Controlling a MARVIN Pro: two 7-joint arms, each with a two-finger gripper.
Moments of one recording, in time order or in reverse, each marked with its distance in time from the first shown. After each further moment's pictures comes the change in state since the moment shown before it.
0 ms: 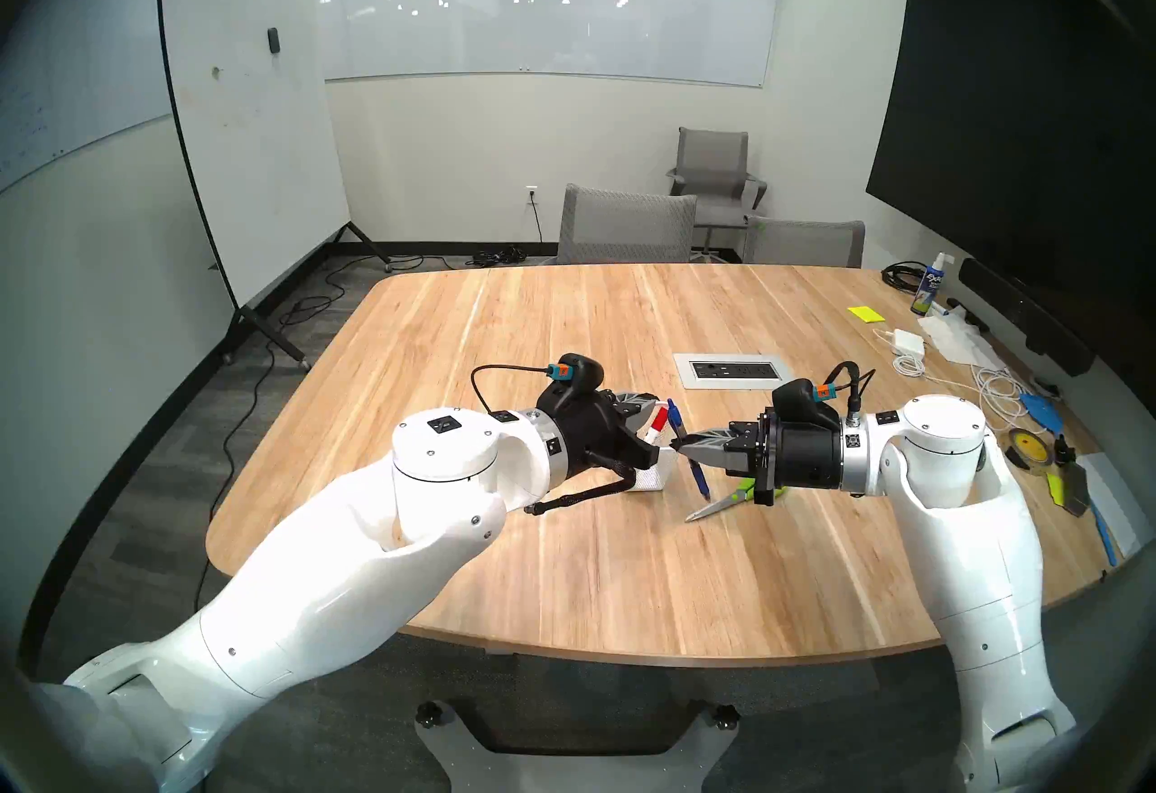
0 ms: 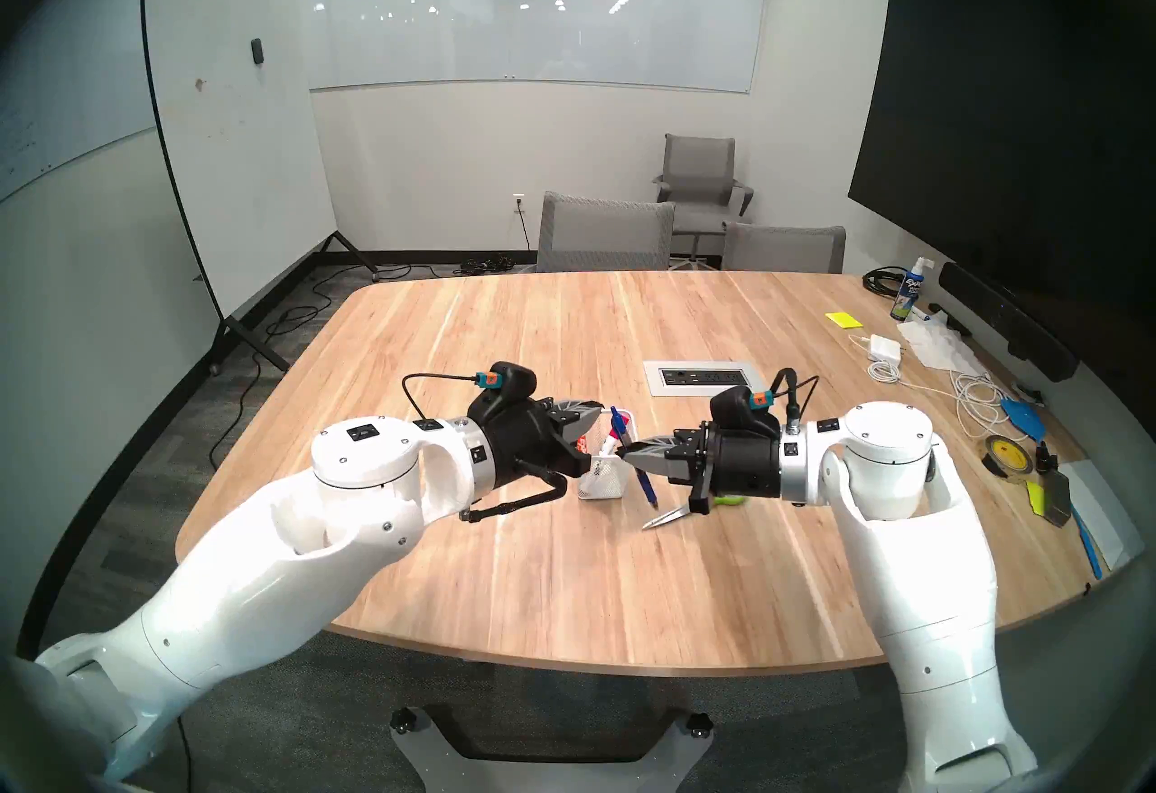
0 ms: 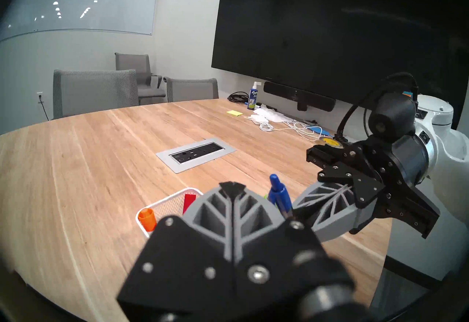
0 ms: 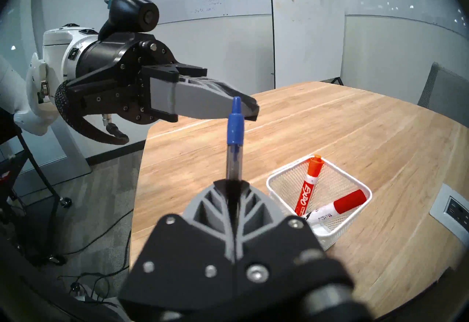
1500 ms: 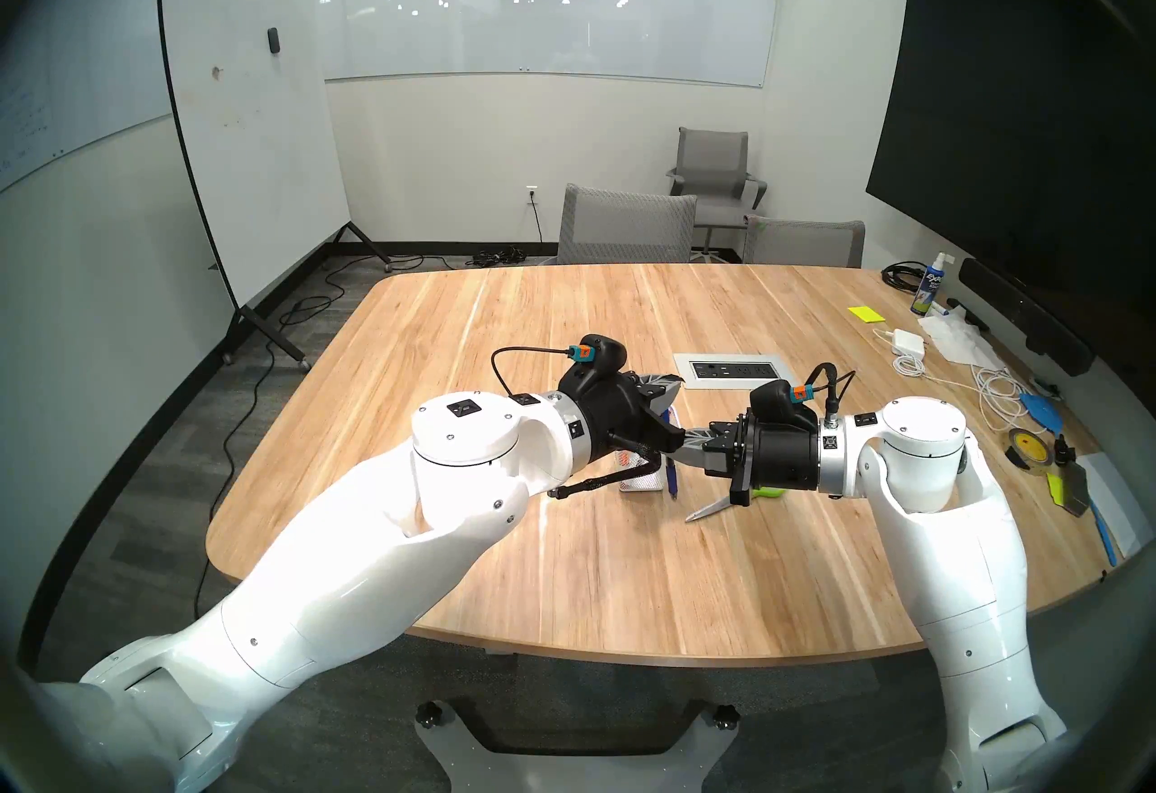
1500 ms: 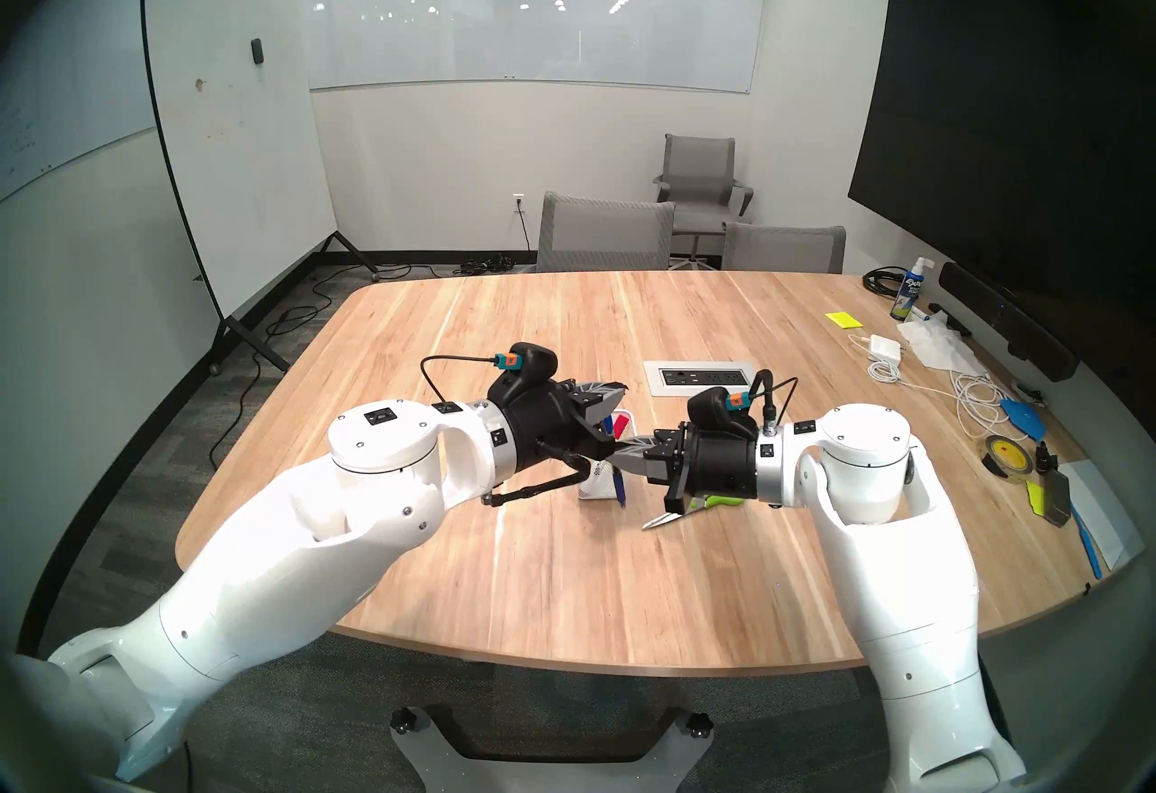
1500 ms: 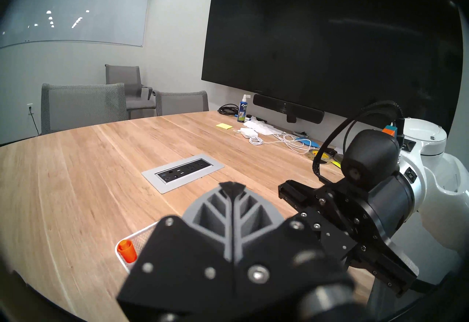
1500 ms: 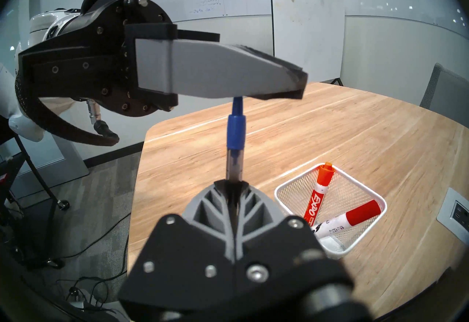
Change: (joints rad) left arm -0.045 -0.054 0.012 0.008 0.007 0.000 -0.011; right arm 0.006 -0.036 -0.041 -0.019 -0.021 0.015 -0.050
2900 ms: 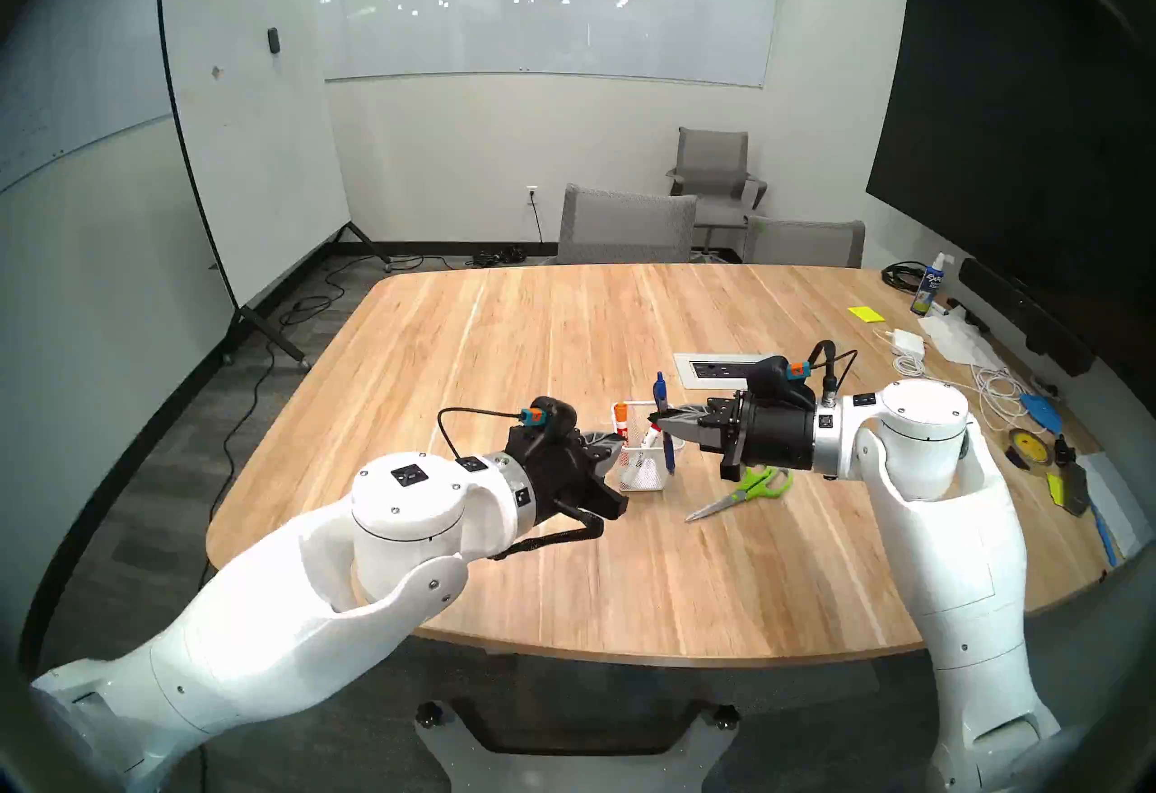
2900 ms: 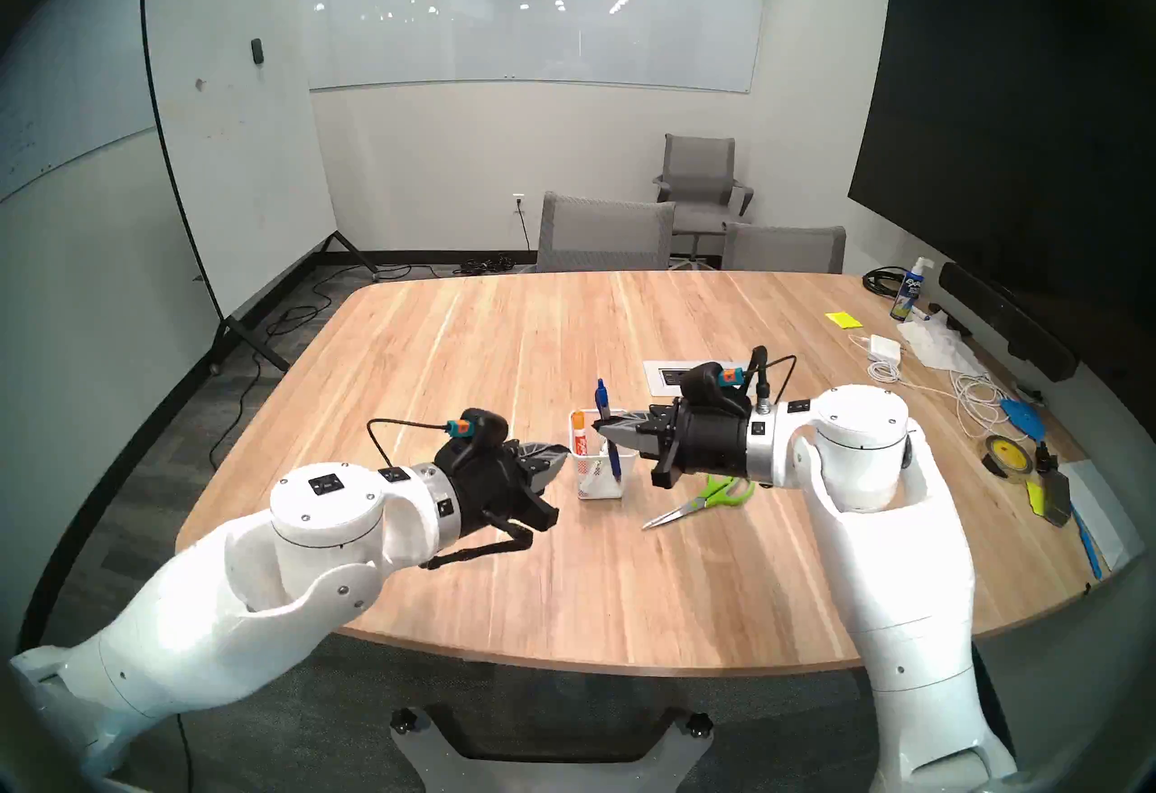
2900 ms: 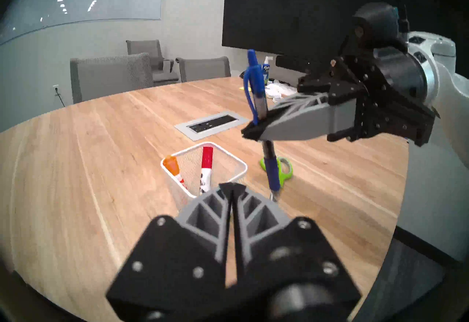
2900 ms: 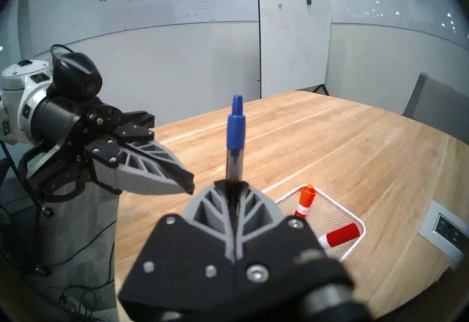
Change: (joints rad) left arm 0.189 0.212 -0.021 -0.141 0.041 0.025 0.095; right arm 0.039 -0.041 -0.017 -0.051 -0.036 0.062 -0.088
